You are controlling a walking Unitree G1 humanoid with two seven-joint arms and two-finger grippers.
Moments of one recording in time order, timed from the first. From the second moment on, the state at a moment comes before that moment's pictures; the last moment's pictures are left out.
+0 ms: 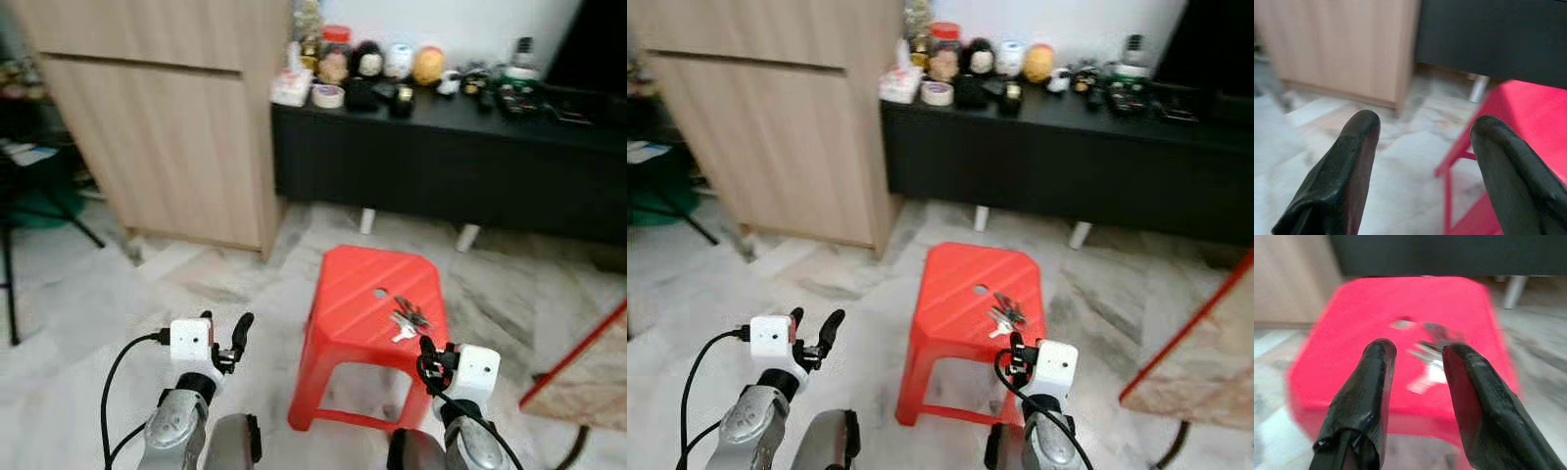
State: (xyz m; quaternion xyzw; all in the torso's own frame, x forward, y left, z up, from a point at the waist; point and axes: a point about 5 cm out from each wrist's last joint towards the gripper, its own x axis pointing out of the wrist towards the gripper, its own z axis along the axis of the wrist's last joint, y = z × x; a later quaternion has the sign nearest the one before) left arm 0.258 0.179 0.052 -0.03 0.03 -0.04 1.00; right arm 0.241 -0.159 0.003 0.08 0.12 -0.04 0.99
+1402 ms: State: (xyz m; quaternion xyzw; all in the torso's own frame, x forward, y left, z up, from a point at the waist) left arm 0.259 0.176 0.054 -0.03 0.03 -0.04 1.00; right arm 0.269 -0.181 -0.006 0.16 0.19 -0.15 0.96
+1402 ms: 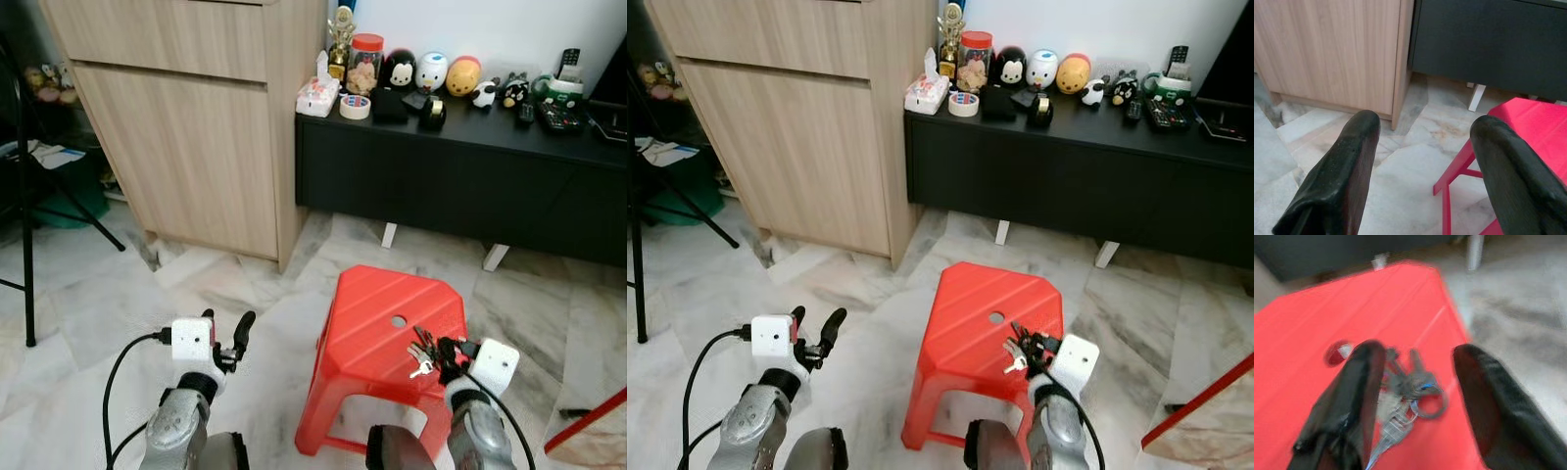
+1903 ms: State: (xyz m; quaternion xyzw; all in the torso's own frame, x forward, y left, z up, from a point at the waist) left arm 0.264 0.168 0.058 -0.03 0.02 -0.05 1.00; right arm 0.294 -0.180 -0.001 0.13 0.24 -0.12 0.95
